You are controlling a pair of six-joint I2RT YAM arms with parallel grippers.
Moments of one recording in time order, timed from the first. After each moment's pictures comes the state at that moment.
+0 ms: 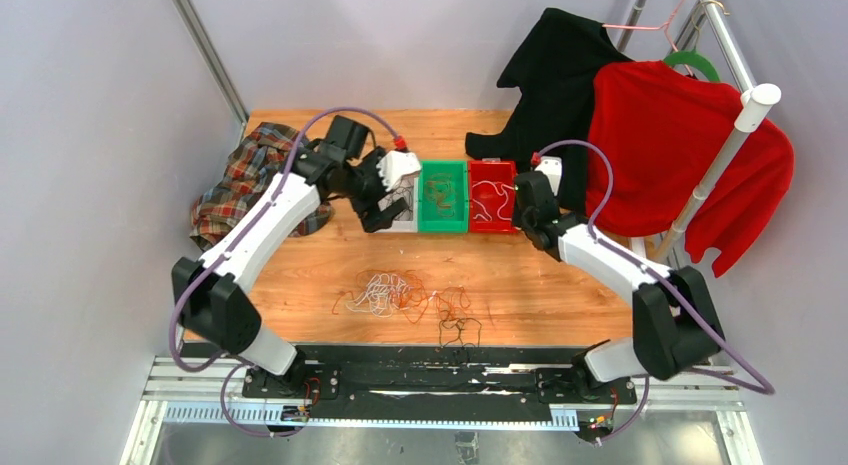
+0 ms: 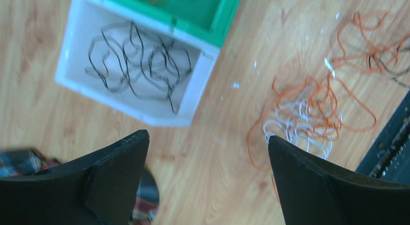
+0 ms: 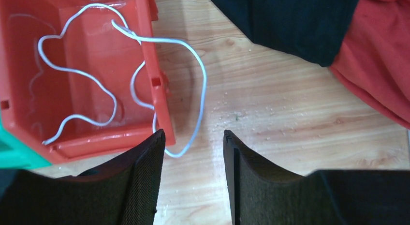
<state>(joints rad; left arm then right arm) -0.47 1.56 1.50 -0.90 0.35 0.67 0.46 1.37 0.83 -0.19 0.51 0.36</state>
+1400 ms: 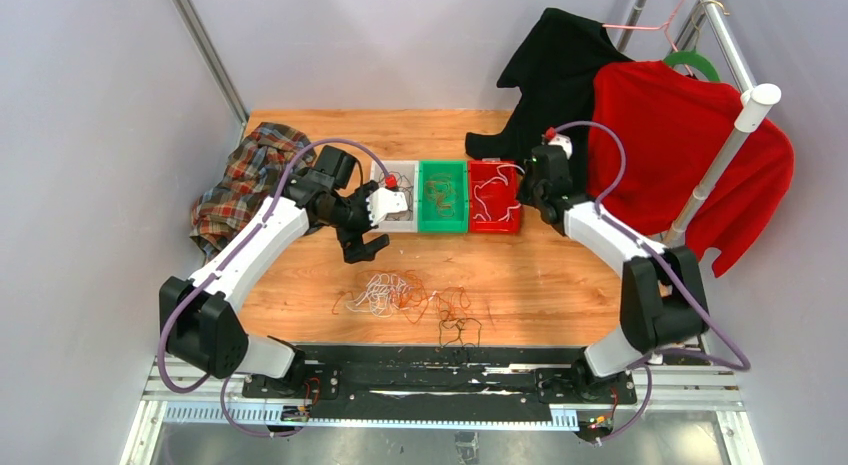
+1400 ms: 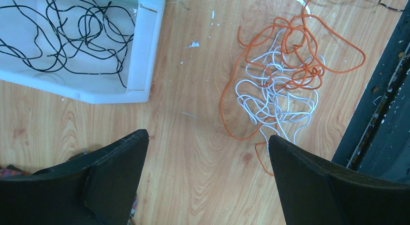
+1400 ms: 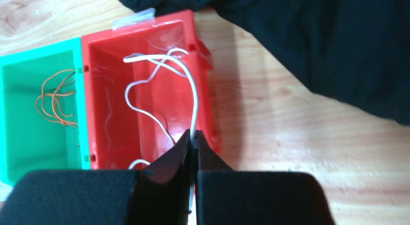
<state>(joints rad) -0.39 1.39 1.20 -0.93 0.43 0.86 0.29 1.49 0.95 -0.07 0.17 0.44</state>
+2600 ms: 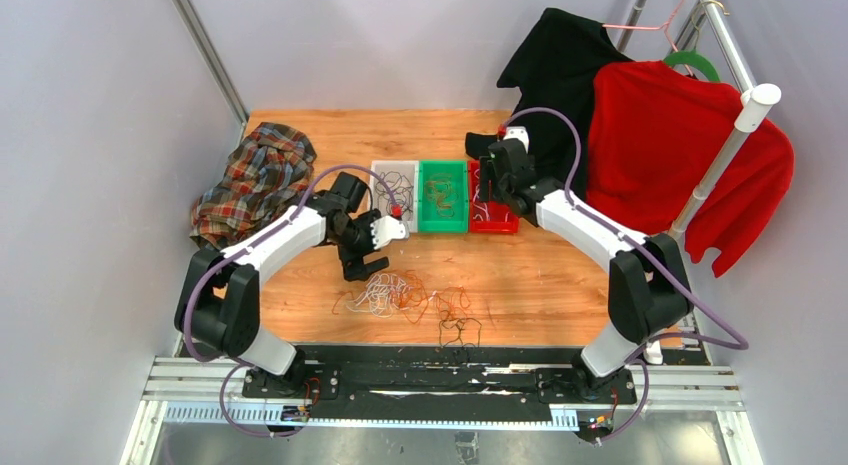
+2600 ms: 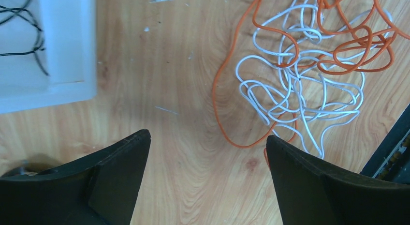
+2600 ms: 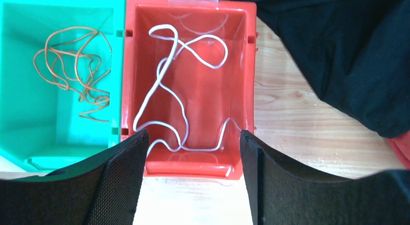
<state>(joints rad) -0.40 1.49 1.01 -0.77 0.34 0.91 0.49 1.64 1.21 -0.28 0.35 0.28</state>
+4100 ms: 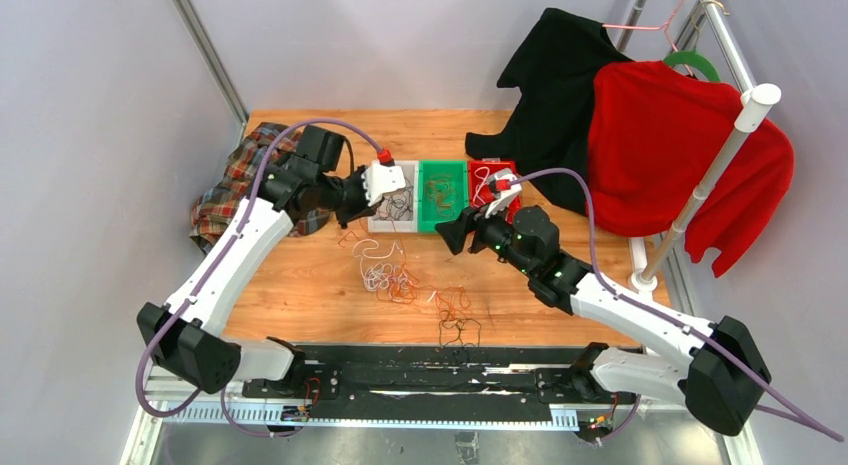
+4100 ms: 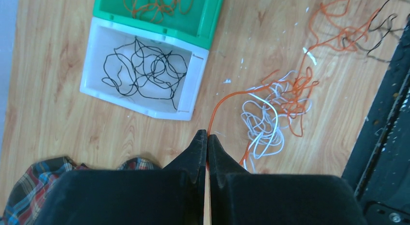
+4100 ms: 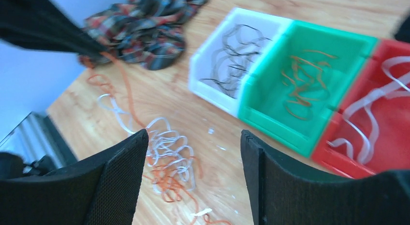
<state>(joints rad) -0.41 1.32 1.37 -0.93 0.44 0.82 0.77 1.08 0.66 0.26 0.04 0.35</state>
